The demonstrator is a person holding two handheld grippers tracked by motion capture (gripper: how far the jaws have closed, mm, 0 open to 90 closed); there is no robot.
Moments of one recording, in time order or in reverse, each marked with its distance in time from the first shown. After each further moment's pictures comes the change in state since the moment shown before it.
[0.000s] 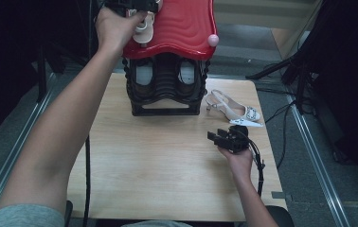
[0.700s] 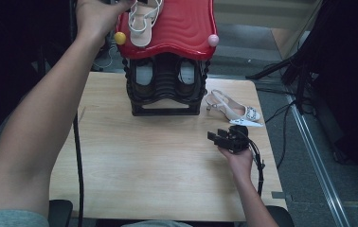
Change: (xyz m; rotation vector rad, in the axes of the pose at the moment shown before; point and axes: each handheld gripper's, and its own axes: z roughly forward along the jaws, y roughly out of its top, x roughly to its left) left arm 0.020 0.015 -0.039 0.011 -0.041 -0.003; right arm 0.000 0.000 0.001 0.003 0.002 0.001
